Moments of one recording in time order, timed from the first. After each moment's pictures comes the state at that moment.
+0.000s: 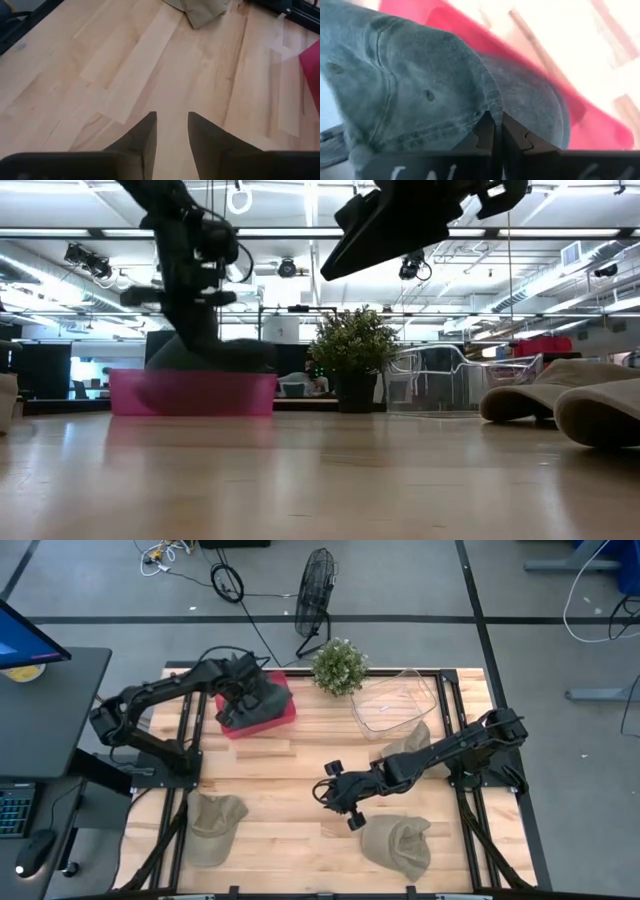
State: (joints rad) left arm 0.65 1.41 1.04 -0.92 0.00 1.35; right arm 0.31 1.73 1.17 -0.20 0.07 -0.22
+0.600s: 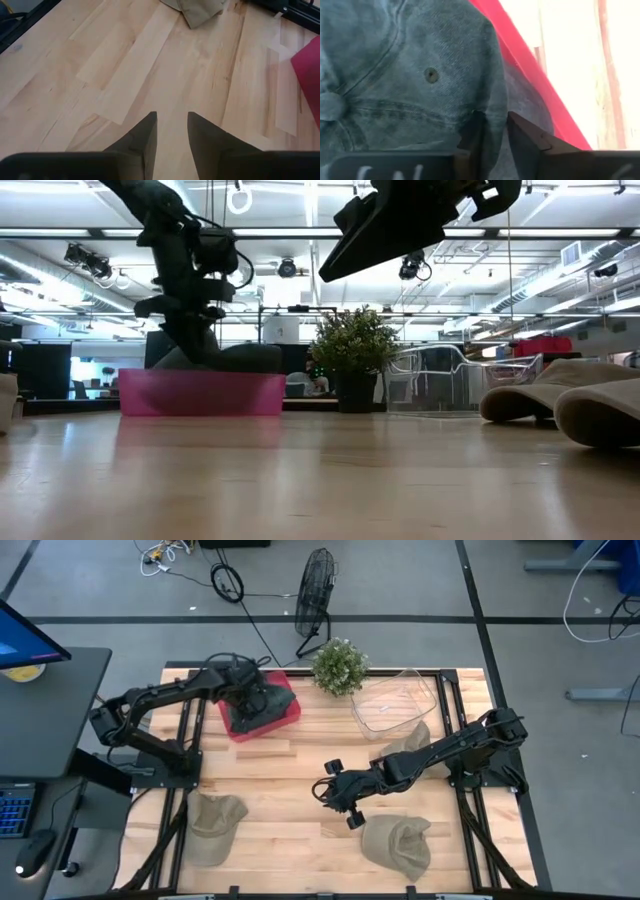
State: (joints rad) left arm 0.62 1.41 0.94 -0.77 0.03 0.81; right arm 0.30 1.73 1.17 -0.19 0.07 -0.22
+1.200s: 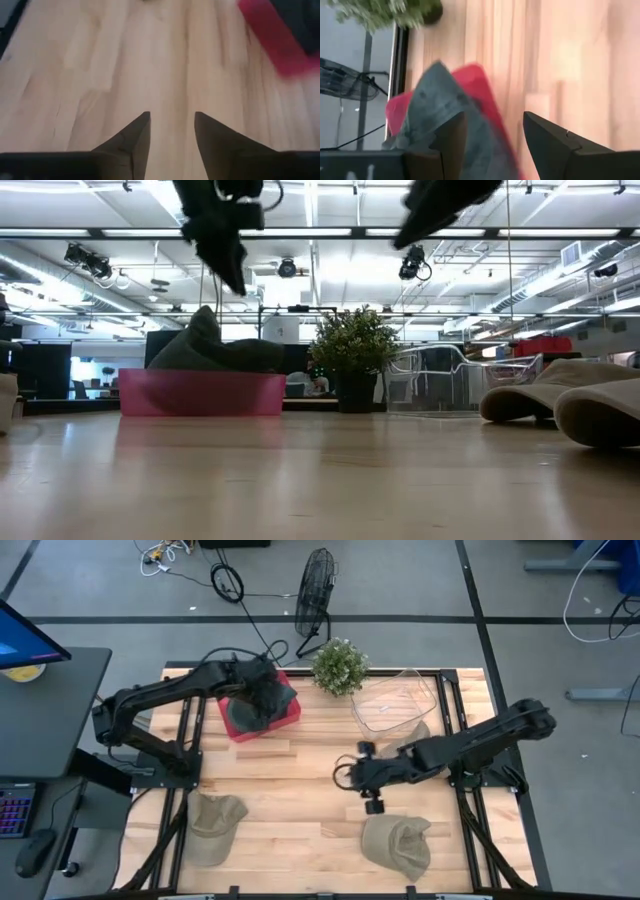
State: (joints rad) left arm 0.39 1.41 1.32 -0.95 -0.06 0.40; right arm 0.32 1.47 1.17 -0.59 0.23 0.12
